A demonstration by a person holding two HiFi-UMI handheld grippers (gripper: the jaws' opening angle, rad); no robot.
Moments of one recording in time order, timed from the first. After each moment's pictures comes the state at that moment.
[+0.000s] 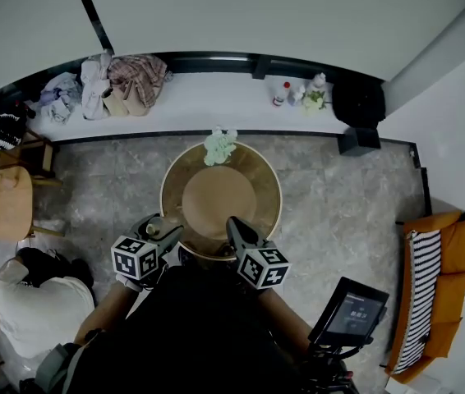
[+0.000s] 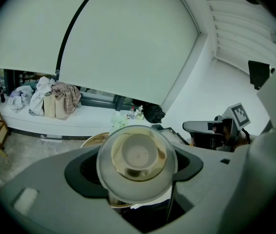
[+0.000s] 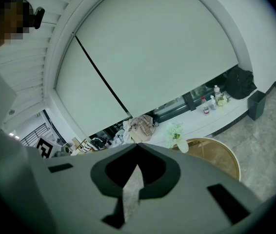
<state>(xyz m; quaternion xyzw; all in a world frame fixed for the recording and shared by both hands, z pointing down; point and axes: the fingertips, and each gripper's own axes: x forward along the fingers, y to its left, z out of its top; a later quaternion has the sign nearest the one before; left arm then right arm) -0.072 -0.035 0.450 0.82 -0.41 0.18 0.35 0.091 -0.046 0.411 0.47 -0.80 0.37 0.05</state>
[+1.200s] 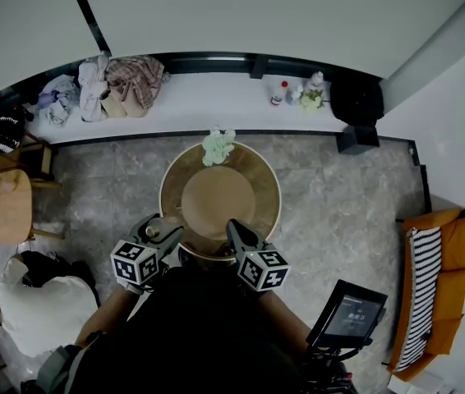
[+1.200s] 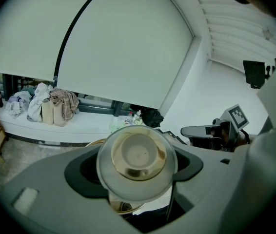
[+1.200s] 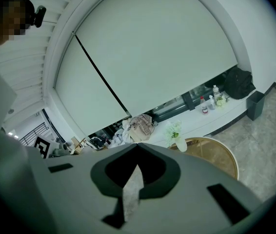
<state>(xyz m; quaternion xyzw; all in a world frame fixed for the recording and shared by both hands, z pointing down) -0.066 -0.040 0.439 0.84 -0.42 0.16 0.32 0.095 -0.042 0.415 0.47 -0.79 0.38 0.06</state>
